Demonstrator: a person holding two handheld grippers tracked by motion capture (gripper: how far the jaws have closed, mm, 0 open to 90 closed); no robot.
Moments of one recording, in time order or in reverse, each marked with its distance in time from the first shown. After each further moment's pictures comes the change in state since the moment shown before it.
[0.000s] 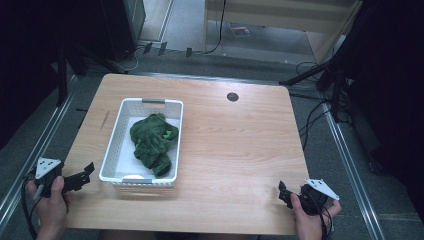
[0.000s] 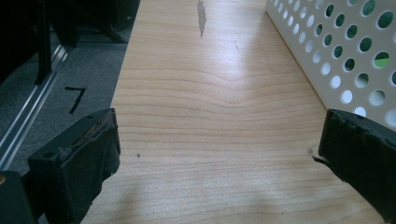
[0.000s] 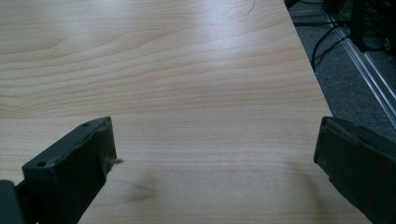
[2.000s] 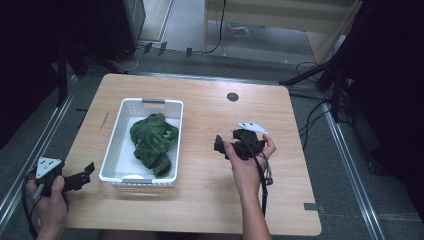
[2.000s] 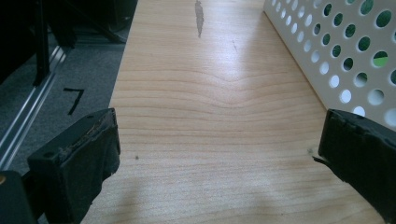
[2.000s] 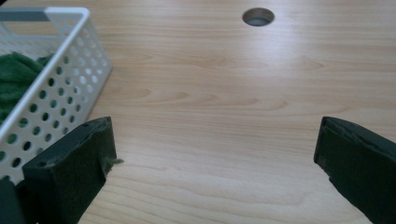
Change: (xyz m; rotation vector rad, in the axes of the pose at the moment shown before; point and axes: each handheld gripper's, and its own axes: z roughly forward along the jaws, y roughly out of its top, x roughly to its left) left arm 0.000 0.001 0.001 0.000 -0.006 0.015; right arm 0.194 0.123 0.035 0.039 0.162 -0.090
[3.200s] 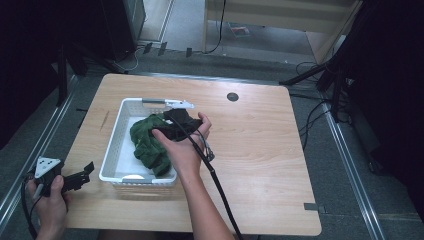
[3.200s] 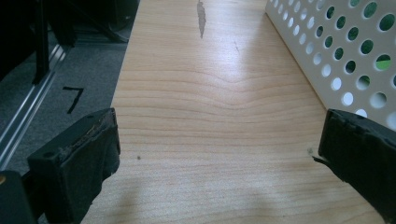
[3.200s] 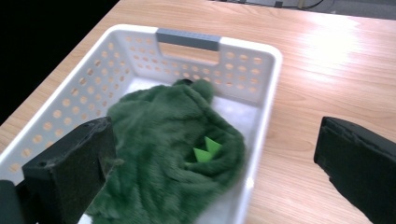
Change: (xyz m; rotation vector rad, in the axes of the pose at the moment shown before) left arm 0.002 0.000 0.000 -0.005 -0.002 -0.018; right arm 0.163 0.045 0.037 0.048 0.163 -0.115
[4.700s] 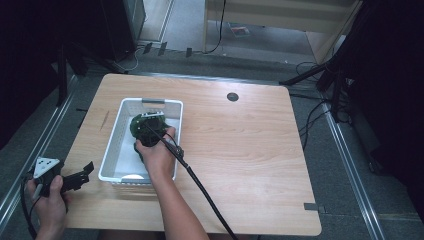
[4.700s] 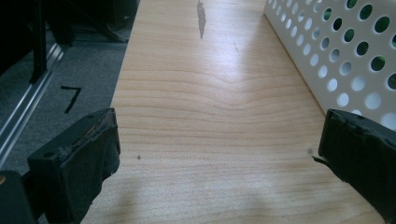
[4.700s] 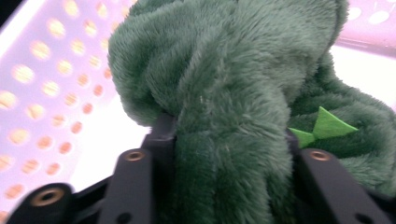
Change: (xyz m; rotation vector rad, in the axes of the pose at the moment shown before) left arm 0.001 0.000 -0.001 0.001 -0.007 -0.010; right arm 0.054 -0.033 0.102 0.191 0.043 0.013
